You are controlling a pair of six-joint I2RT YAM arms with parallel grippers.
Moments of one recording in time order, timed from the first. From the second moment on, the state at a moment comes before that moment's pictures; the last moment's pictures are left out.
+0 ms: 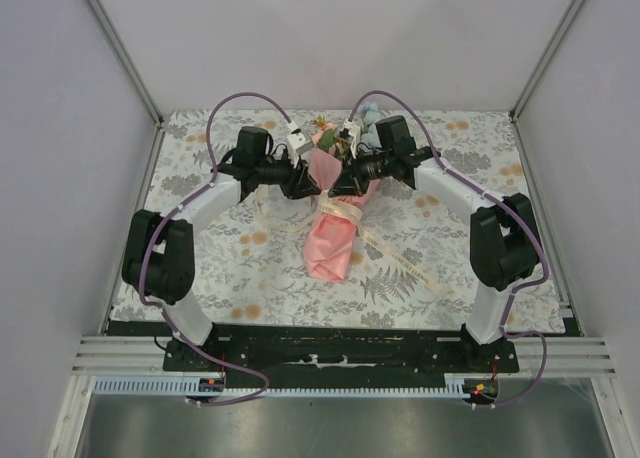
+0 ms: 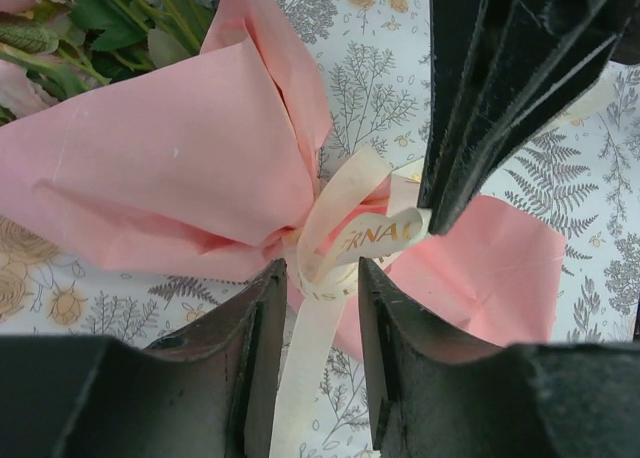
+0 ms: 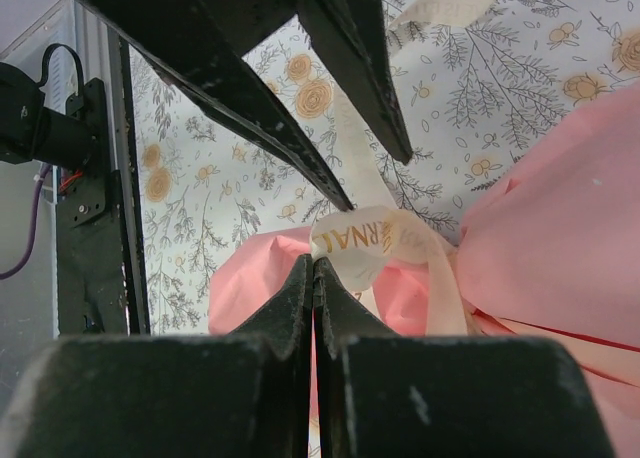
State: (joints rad) left arm -0.33 1.70 1.21 -0.16 0.83 0.31; right arm 0.43 1.85 1.44 -0.30 -0.93 -0.15
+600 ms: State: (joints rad) left arm -0.33 1.76 1.27 -0.28 0.93 0.51; right arm 0.44 1.85 1.45 -0.31 -0.90 -0.17
